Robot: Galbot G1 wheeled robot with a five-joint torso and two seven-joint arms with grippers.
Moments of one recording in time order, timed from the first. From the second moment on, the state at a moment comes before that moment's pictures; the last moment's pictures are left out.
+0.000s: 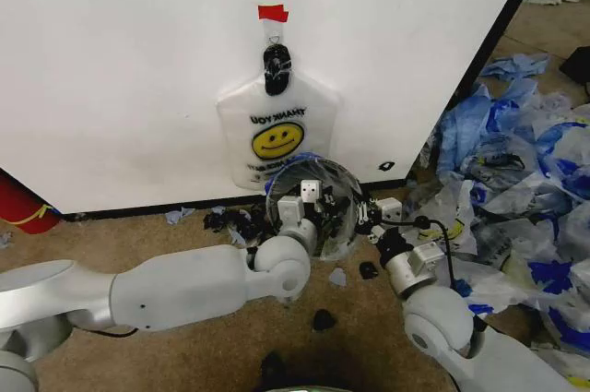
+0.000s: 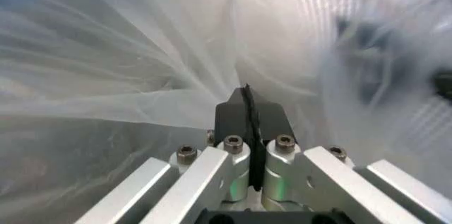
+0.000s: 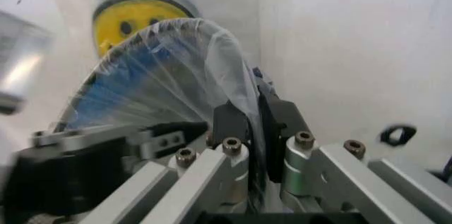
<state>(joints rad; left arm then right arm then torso) 0.13 -0.97 0.94 -1.90 -1.37 -0.19 -0.85 -1.11 0.90 0.01 2.11 0.62 -0.02 0.44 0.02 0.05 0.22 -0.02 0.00</state>
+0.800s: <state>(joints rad) 0.14 -0.78 0.76 -2.09 -1.45 -0.20 -0.81 -1.10 0.96 -0.01 2.13 0.93 -0.06 0.62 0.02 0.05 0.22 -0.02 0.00</state>
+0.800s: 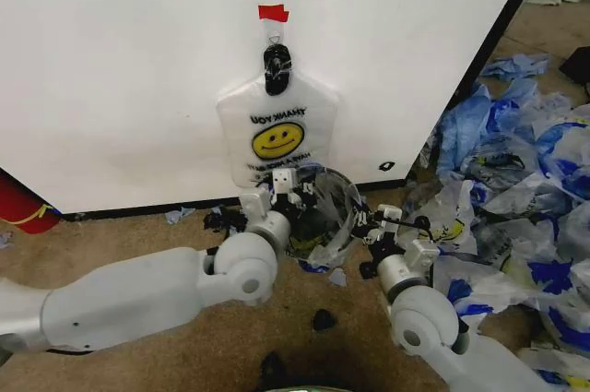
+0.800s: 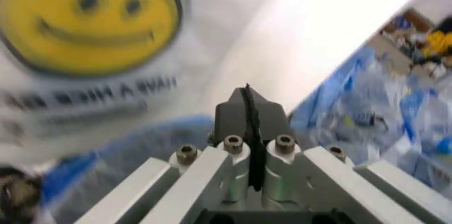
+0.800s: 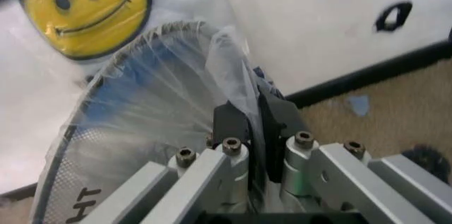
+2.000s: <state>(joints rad) 0.62 -0.55 0.32 -2.23 -1.37 -0.18 -0.73 -1.12 1.08 -0.13 2.05 1.07 -0.08 0.58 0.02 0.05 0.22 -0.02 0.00</state>
